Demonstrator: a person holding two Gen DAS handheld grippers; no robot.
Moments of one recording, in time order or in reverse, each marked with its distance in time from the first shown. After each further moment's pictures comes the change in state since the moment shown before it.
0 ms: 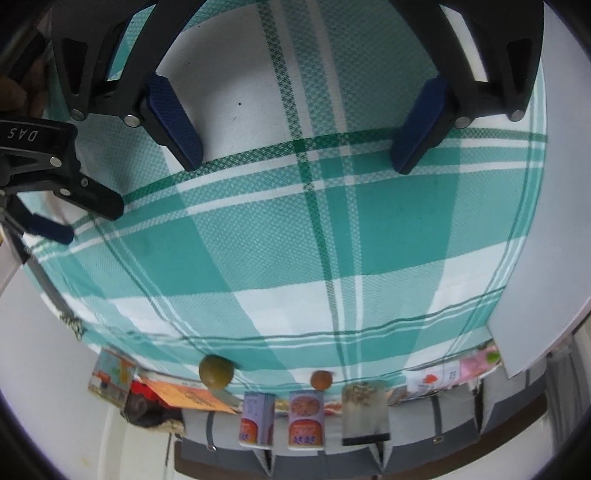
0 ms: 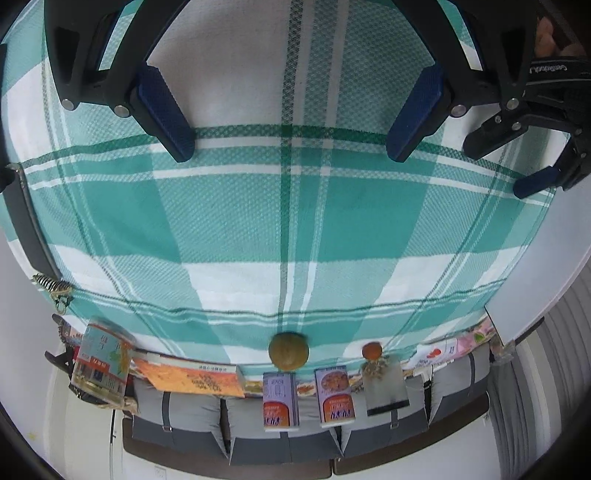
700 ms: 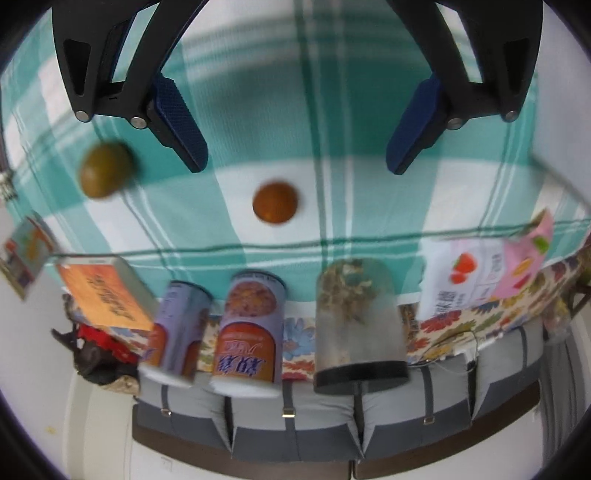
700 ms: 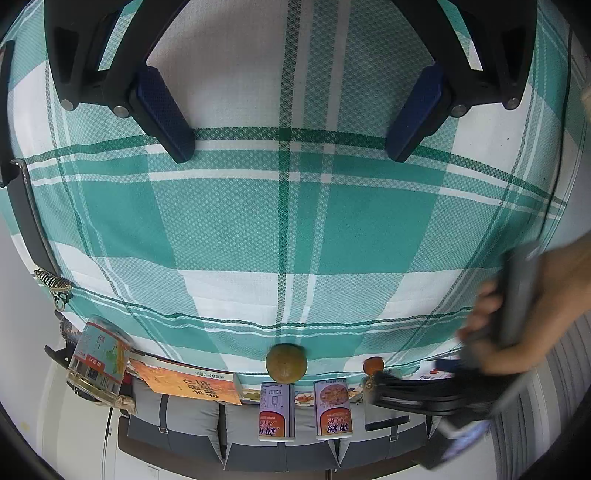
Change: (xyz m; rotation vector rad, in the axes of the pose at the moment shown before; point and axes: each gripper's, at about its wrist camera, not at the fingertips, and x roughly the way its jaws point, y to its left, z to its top) left arm 0.123 0.044 0.207 -0.087 -0.086 0.059; right arm 0.006 0.007 -0.001 -0.032 0.028 -0.040
